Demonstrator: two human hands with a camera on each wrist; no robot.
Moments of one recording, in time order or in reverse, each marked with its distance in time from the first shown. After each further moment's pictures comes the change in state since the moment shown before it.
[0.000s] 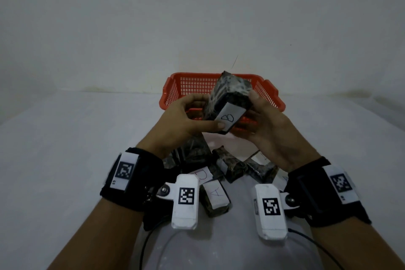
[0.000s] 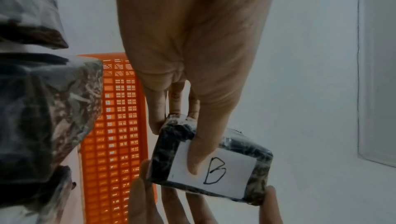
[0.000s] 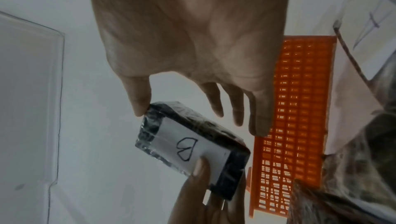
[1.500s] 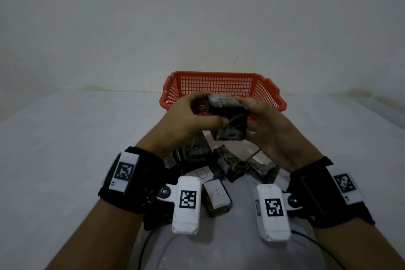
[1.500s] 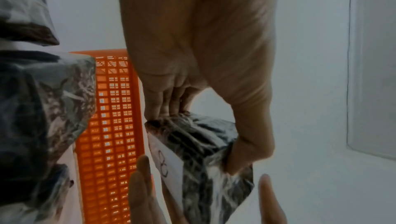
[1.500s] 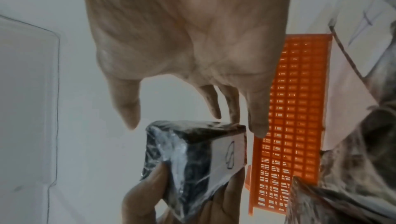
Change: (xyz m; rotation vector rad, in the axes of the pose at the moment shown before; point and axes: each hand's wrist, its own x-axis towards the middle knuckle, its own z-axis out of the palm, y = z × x) left_hand -0.001 0.006 0.001 -0.038 -0.071 0.027; right_hand 0.002 0.004 -0.006 -0.174 -0.123 -0.009
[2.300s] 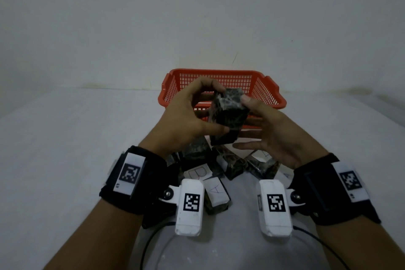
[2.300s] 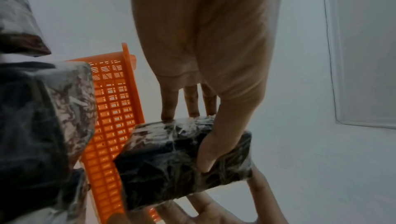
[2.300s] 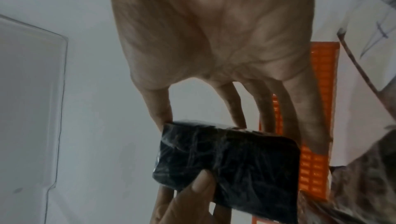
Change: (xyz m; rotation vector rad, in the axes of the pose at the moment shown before) left_hand 0.000 -0.002 0.007 -0.003 0.012 0.187; right_hand -0.003 -0.005 -0.005 -0.034 0.097 0.209
